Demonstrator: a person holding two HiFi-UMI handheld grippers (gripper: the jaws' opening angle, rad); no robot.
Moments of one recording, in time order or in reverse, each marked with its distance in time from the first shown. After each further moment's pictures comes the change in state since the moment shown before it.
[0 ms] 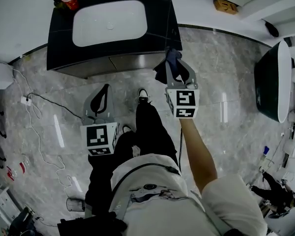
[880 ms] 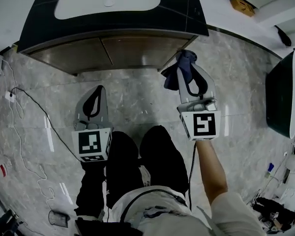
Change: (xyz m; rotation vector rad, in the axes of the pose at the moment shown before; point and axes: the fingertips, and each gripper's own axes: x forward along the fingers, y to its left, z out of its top) left arm 0.076 0.005 -0.228 0.023 -0.085 0.078; right arm 0.021 0.038 -0.145 -0.205 -0.255 0.073
